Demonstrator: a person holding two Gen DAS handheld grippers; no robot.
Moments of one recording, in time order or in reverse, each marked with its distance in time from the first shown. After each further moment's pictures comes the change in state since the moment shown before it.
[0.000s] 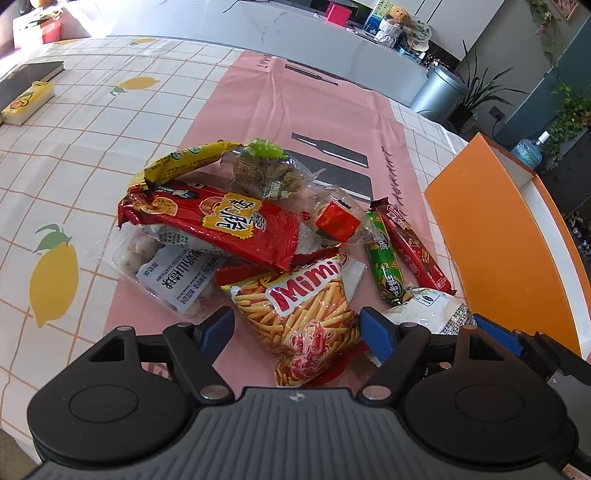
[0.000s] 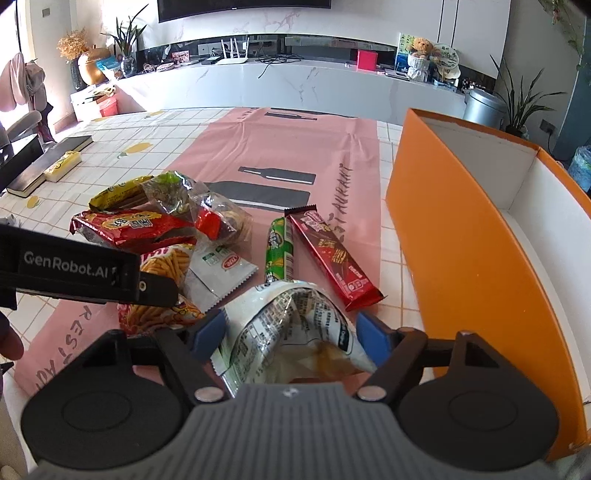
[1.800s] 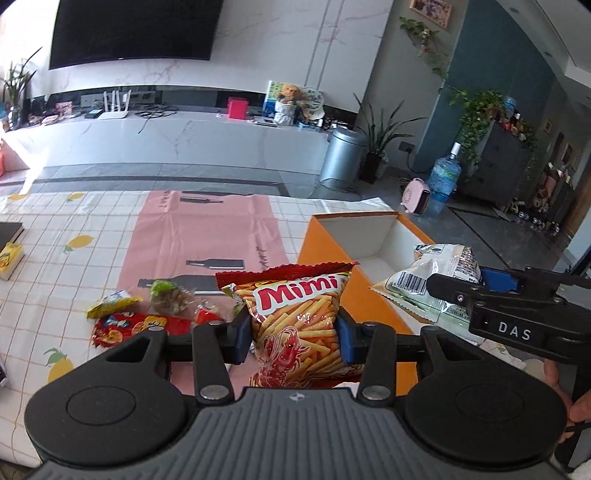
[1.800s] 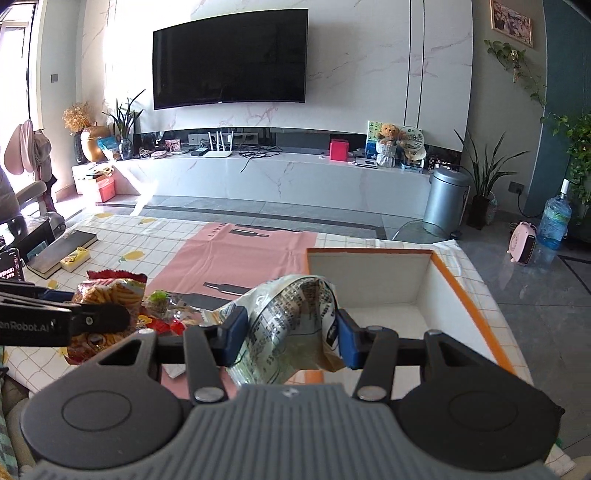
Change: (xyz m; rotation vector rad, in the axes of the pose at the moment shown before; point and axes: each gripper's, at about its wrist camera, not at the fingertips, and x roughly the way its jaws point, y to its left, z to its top) left arm -0.120 -0.106 -0.010 0.309 -0.285 -0.128; right arm -0.162 -0.097 0.030 0.004 -0.273 -0.043
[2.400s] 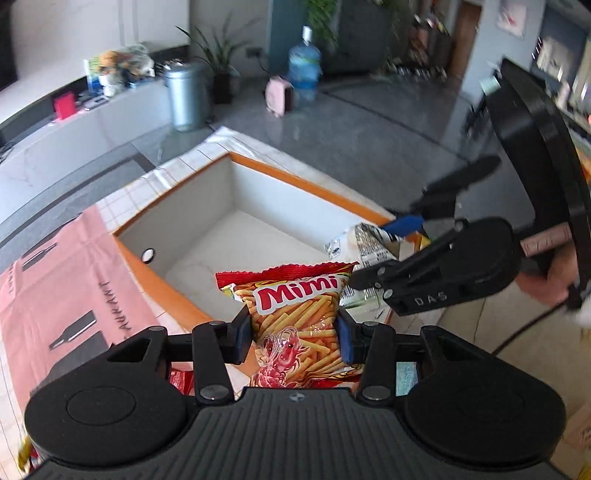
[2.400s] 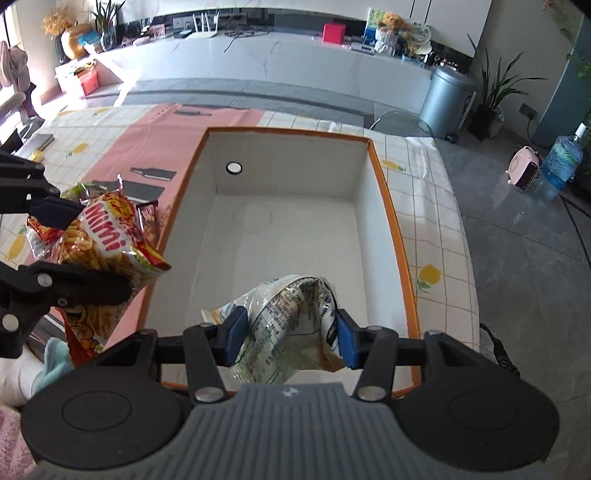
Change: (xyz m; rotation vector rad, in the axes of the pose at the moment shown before) left arm 0.125 -0.130 0.036 0.496 0.311 -0.276; right arm 0.073 -0.130 -0.001 -0.080 0.458 0.032
